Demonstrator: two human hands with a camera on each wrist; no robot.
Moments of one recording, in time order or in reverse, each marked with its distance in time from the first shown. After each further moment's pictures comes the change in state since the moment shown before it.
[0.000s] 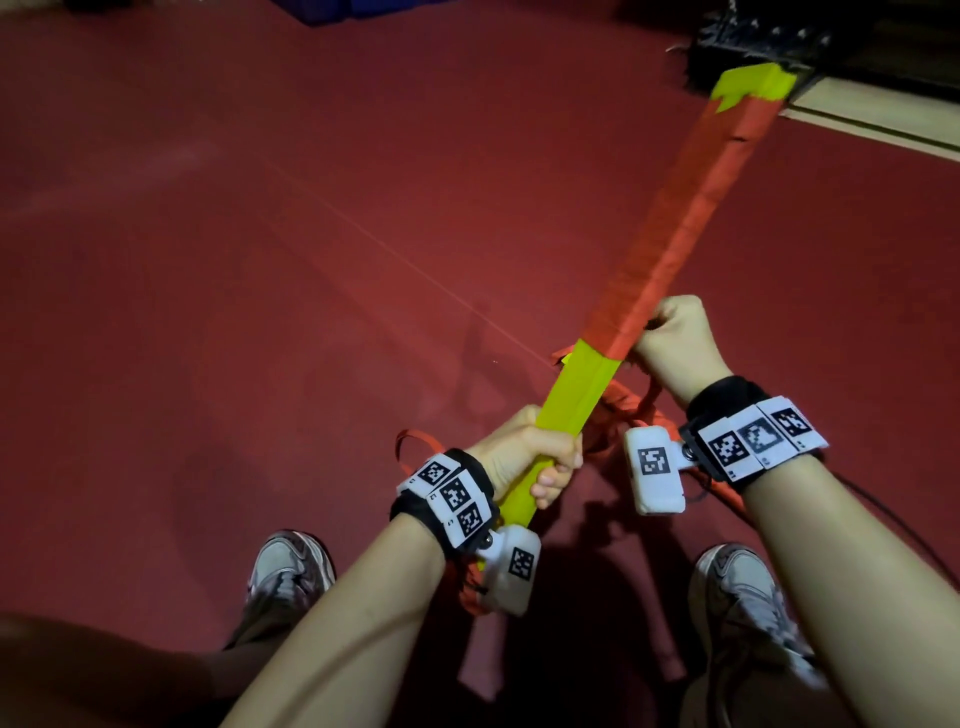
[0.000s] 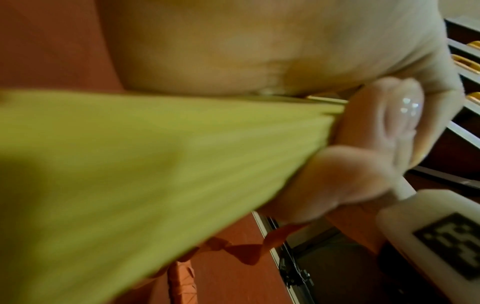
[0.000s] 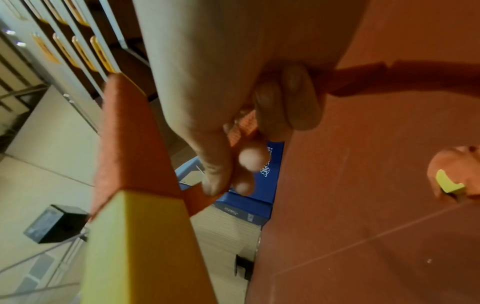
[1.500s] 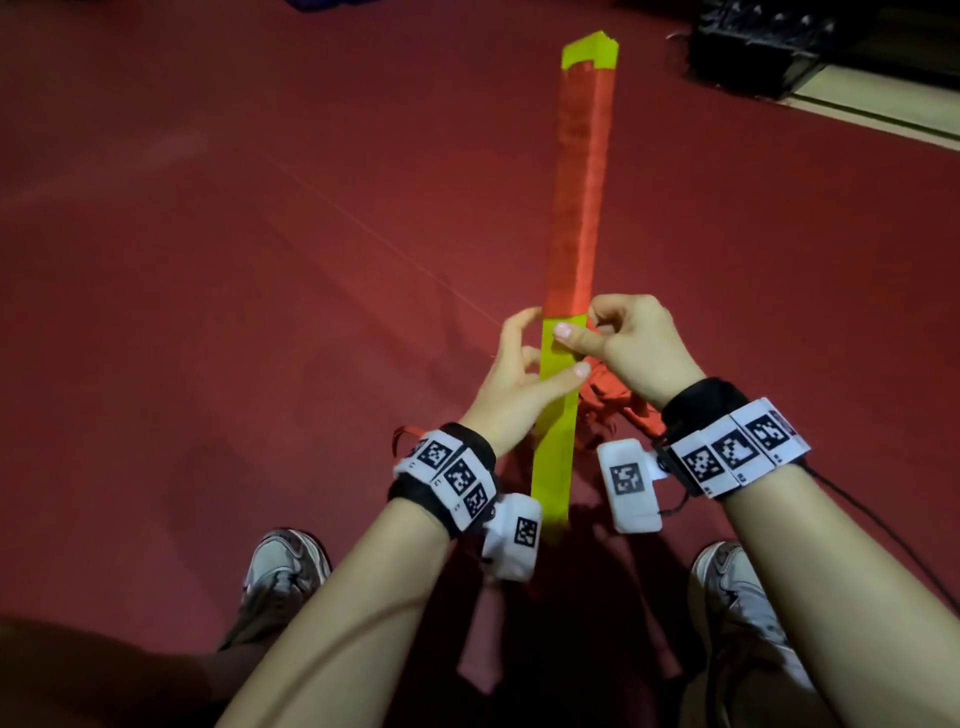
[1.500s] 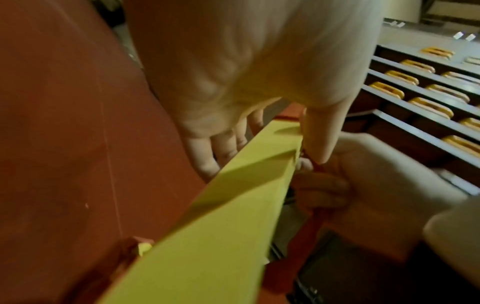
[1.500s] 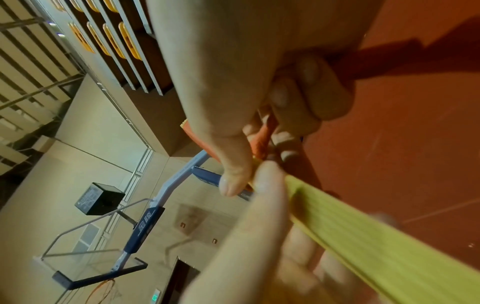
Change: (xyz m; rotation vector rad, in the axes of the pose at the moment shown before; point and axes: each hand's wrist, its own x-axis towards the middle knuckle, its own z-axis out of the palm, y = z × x) left_hand 0.031 0.014 -0.016 0.146 0.402 0.387; right_hand -0.003 -0.006 0.021 -0.198 -0.099 -0.027
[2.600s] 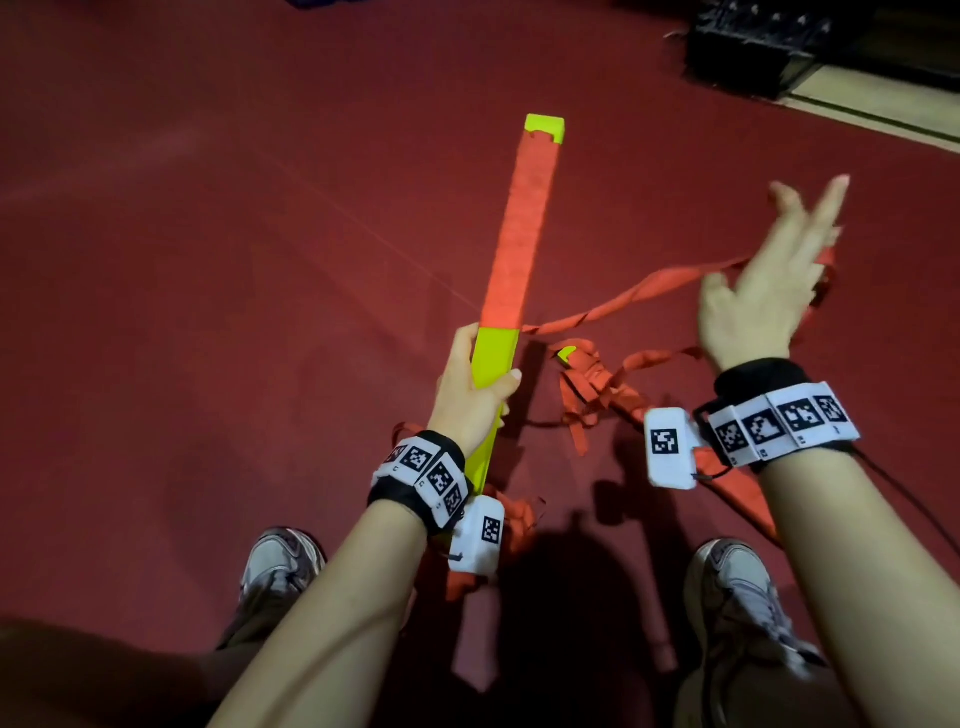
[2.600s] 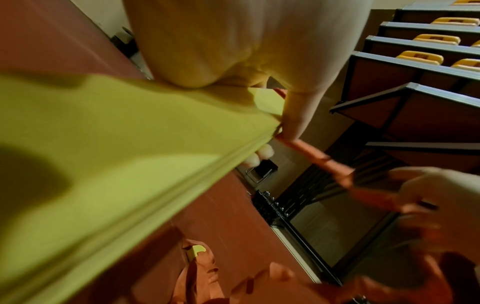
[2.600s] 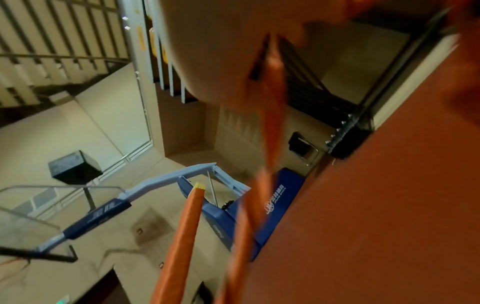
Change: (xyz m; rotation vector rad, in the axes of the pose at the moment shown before) left_hand 0.004 -0.025 -0.035 0.134 0.244 0.019; right_hand 0.007 0.013 -0.059 -0.388 0.686 0.024
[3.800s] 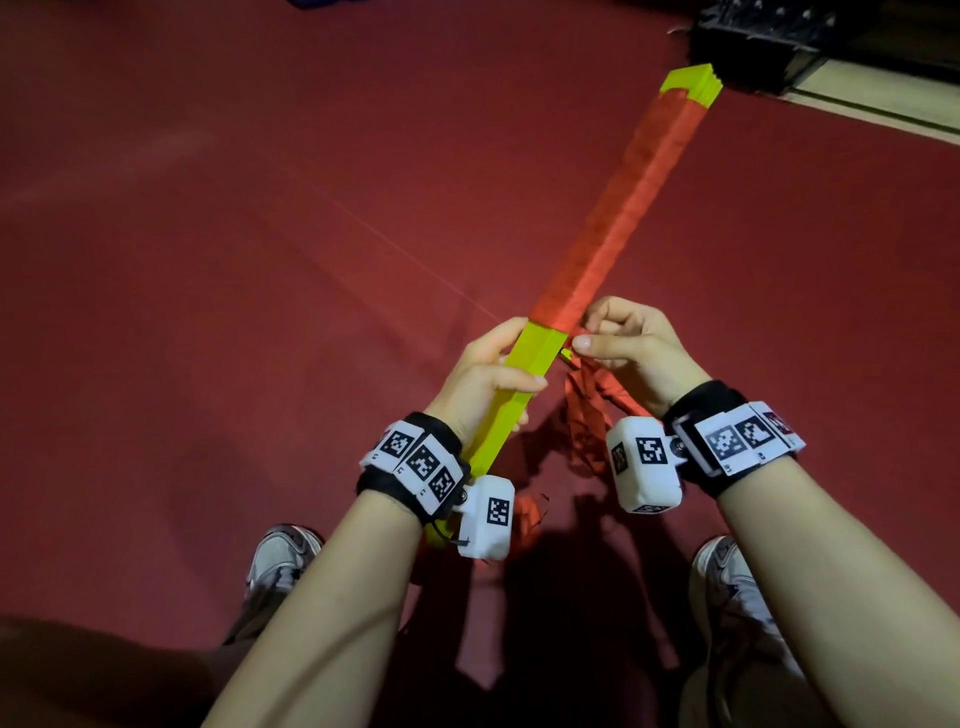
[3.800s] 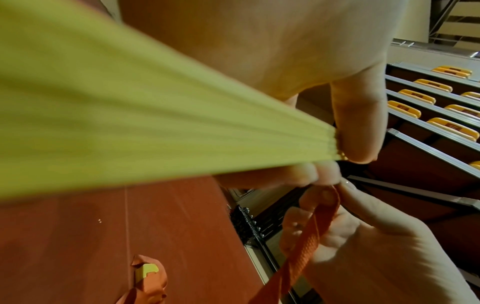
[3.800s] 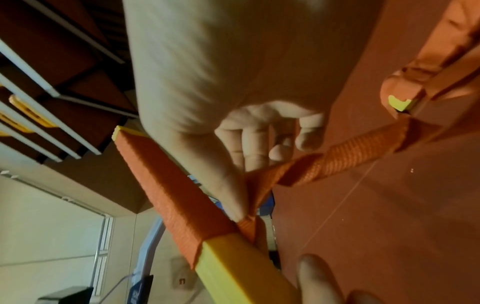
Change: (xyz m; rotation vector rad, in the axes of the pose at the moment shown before) left_hand -0.017 0.055 -0.005 -0.255 -0.390 -0.138; right_hand -0.047 -0.012 0.045 1.081 -0.870 0.293
